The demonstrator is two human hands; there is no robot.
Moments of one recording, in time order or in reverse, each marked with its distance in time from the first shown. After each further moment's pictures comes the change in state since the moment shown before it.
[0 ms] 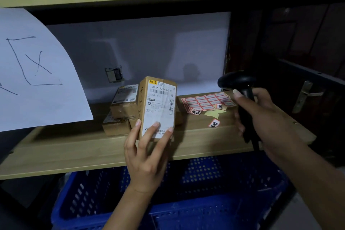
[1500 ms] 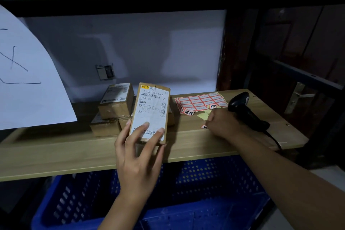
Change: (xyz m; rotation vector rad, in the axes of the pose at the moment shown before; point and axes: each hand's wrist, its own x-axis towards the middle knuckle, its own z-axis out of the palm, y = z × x) left_hand 0.008 0.017 -0.003 -0.090 -0.108 -0.189; right_hand 0.130 0.124 0.020 -0.938 -0.118 0.068
